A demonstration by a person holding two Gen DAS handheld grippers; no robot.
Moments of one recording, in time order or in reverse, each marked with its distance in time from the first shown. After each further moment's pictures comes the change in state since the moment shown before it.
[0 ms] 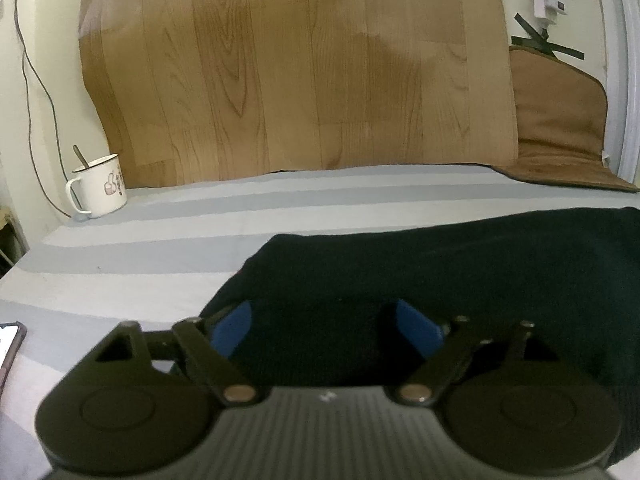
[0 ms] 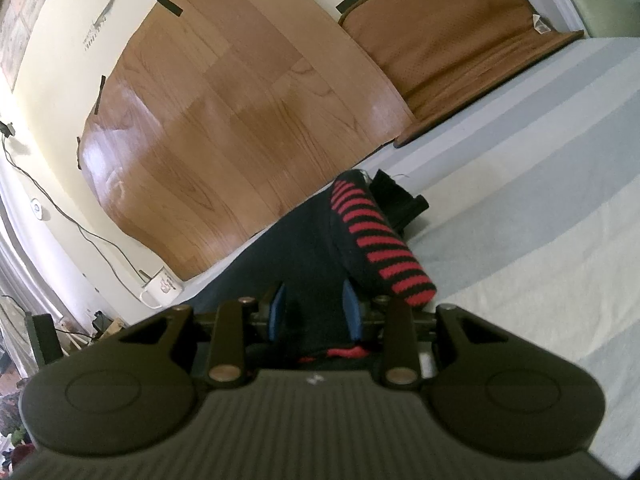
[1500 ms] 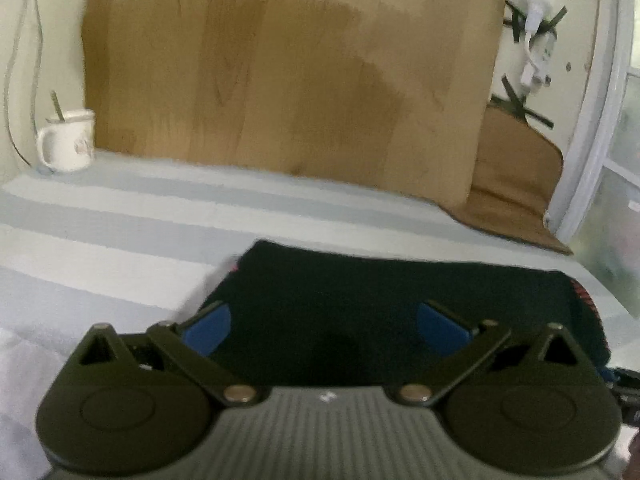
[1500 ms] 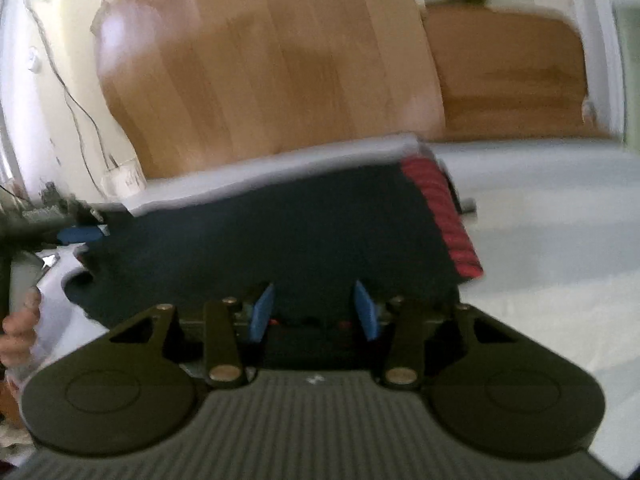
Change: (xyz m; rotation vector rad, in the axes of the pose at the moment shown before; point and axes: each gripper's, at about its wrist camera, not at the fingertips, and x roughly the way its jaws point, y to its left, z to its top) left arm -0.028 0.051 0.019 -0.189 0.035 -0.268; right arm 0.019 0.053 -0.003 -0.345 0.161 -0.143
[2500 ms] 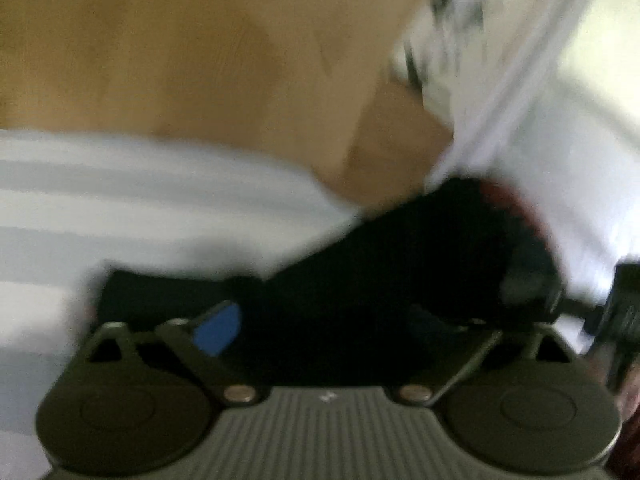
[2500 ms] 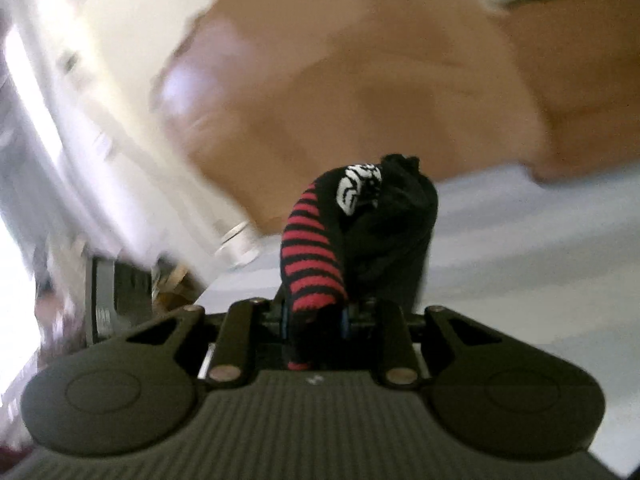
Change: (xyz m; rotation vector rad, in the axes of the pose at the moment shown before) left arm 0.007 0.010 0.073 -0.058 0.138 -0.418; right arm 0.002 0.073 0.124 0.033 0.058 0.364
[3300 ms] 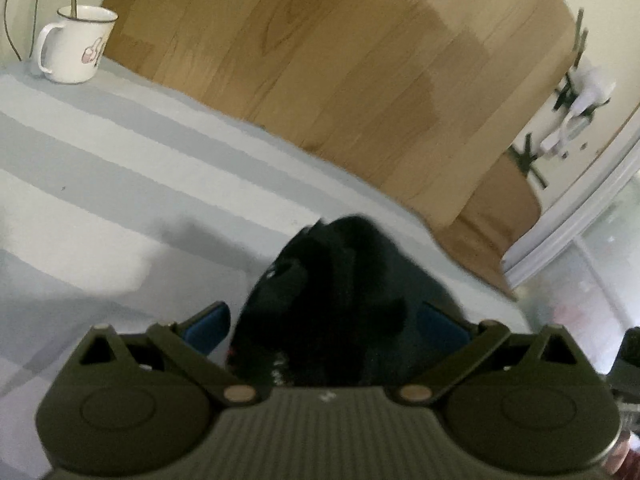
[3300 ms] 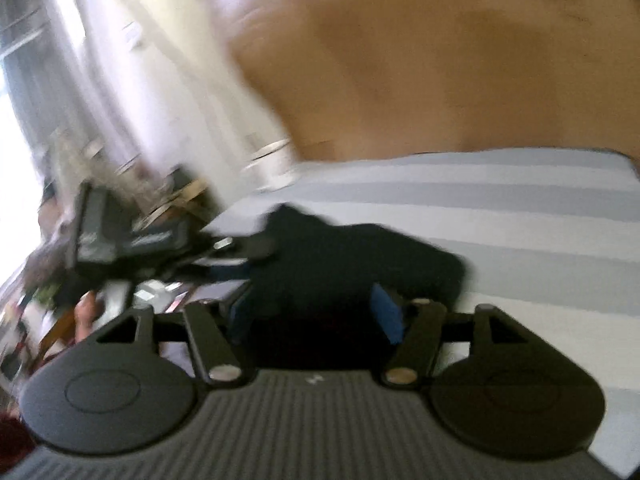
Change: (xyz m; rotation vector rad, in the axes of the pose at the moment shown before) left arm -0.035 0.115 -0.016 -0.241 -0.026 0.179; right arm 0.094 0.005 -0.031 -0.049 0.134 -0.035
